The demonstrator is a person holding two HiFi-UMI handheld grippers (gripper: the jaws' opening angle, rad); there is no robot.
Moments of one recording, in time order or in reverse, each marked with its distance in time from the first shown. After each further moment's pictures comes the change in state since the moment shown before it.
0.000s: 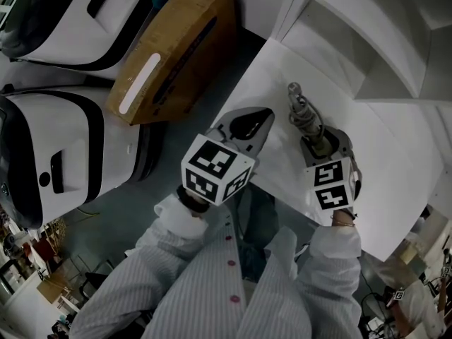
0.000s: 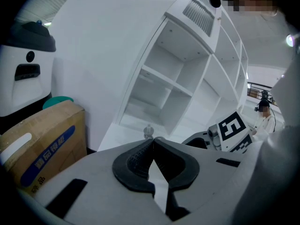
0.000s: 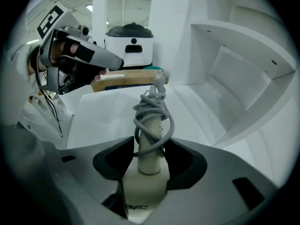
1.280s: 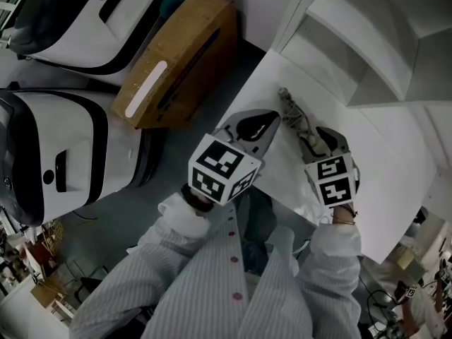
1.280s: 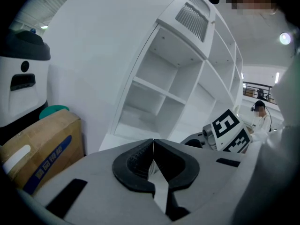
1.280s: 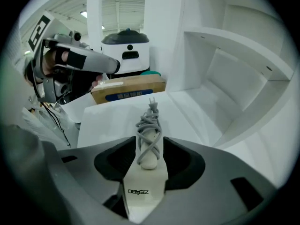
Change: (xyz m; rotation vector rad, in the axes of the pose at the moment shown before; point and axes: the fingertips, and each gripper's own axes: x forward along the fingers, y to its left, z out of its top) left arm -0.011 -0.019 0.031 0.038 -0.043 -0.030; right arm -0.022 -0.005 0.024 0.061 -0.017 0.021
